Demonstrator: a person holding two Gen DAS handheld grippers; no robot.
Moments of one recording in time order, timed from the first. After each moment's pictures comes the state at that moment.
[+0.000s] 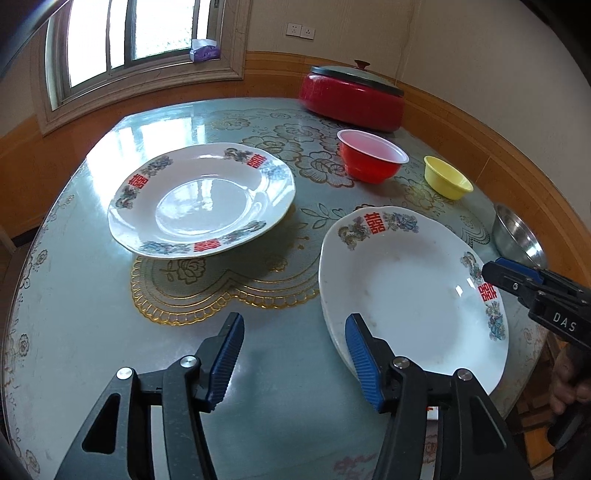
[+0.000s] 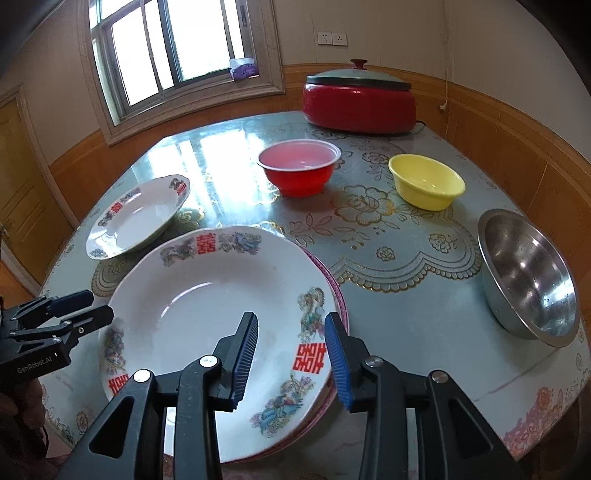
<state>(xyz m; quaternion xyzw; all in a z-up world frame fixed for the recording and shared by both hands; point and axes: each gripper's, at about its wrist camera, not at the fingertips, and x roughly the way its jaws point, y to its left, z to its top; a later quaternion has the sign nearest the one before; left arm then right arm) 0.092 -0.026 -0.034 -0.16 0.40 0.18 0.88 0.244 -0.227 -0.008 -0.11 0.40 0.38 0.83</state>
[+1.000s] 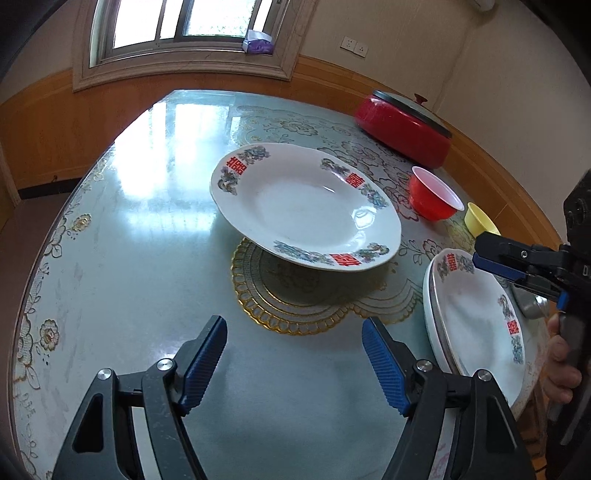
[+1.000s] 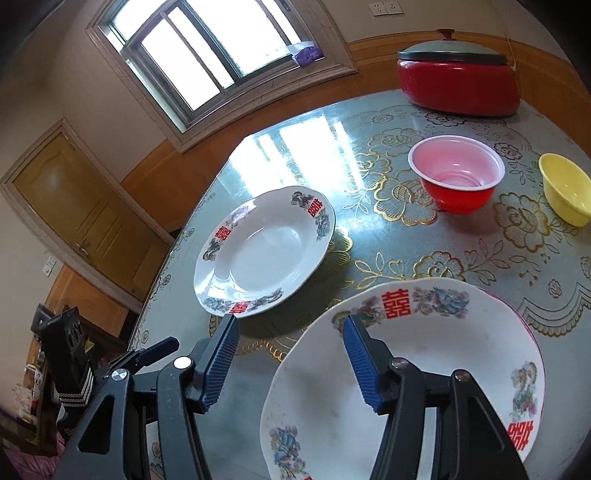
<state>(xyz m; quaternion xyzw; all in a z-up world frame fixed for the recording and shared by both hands) 0.033 0.073 -0.043 -0.25 0.37 0.21 0.87 0.243 -0.100 0.006 -0.01 0.47 0.51 0.72</state>
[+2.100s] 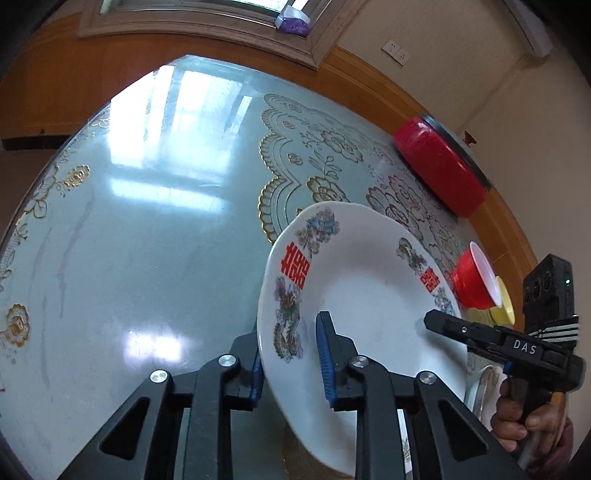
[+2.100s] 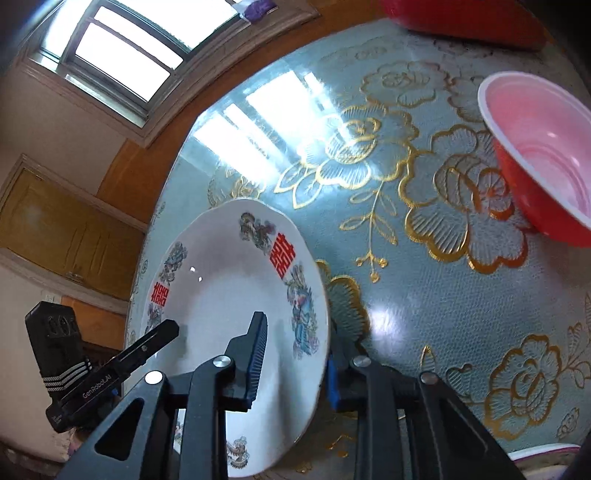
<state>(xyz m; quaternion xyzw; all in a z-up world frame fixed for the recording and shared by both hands) 0.119 0.206 -0.069 -0.33 0.37 0.19 0.85 0.326 0.019 -0.065 0.00 0.57 0.46 0.68</state>
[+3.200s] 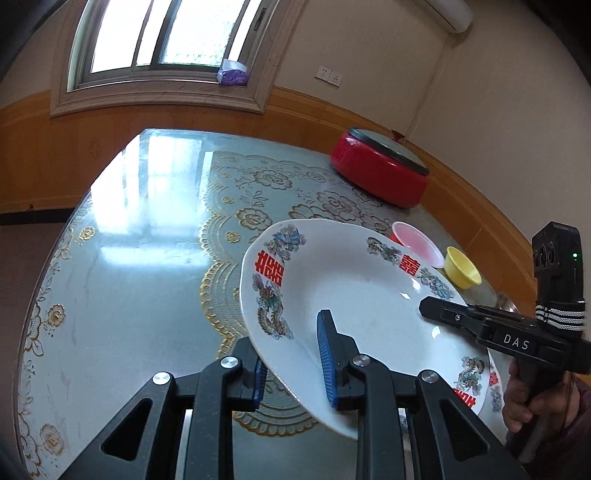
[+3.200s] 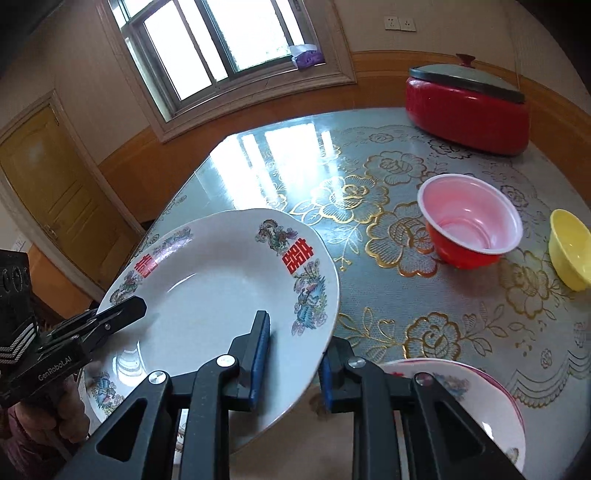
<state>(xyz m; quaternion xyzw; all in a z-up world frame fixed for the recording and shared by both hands) 0.079 0.104 -0.002 -0.23 0.31 0.15 0.91 0.251 -0.073 0.010 -0.08 0.42 0.48 0.77</state>
